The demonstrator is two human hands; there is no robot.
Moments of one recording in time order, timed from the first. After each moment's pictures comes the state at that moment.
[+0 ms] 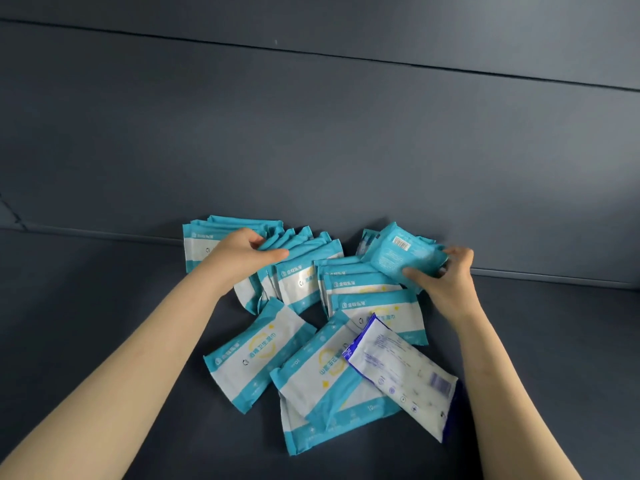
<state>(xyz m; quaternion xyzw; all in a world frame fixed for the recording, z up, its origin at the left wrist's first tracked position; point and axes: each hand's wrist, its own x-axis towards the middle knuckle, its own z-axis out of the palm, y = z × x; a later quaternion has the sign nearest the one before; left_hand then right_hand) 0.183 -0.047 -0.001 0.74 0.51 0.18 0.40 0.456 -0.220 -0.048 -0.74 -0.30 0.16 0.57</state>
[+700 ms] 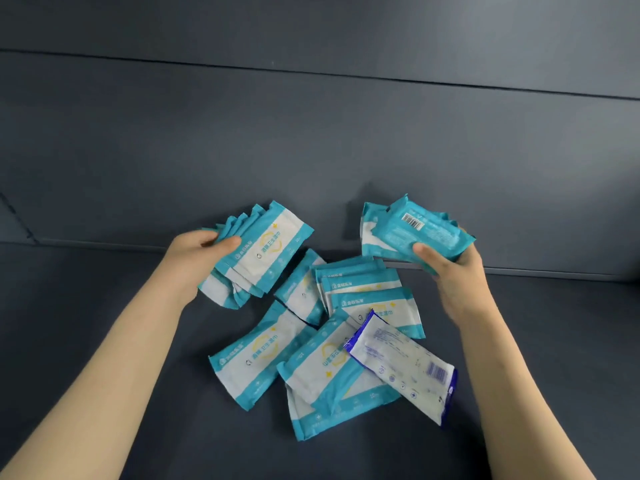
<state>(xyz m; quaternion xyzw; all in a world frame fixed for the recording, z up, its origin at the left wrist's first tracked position) 0.129 -0.053 0.015 0.61 0.48 0.35 0.53 0.436 -0.238 -0.008 -0.59 -0.32 0.25 0.70</state>
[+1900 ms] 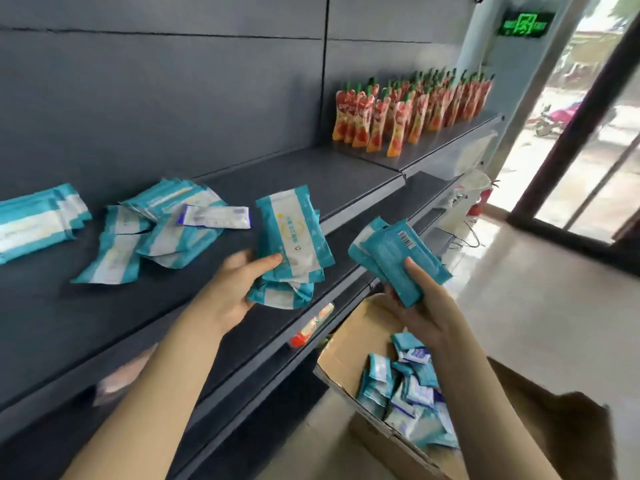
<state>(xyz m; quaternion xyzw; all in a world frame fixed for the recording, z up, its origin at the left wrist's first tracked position) 0.092 -0.365 -0.013 0.59 0.11 -0.01 0.80 0.129 -0.631 -0.032 -0.39 0.11 0.13 0.91</state>
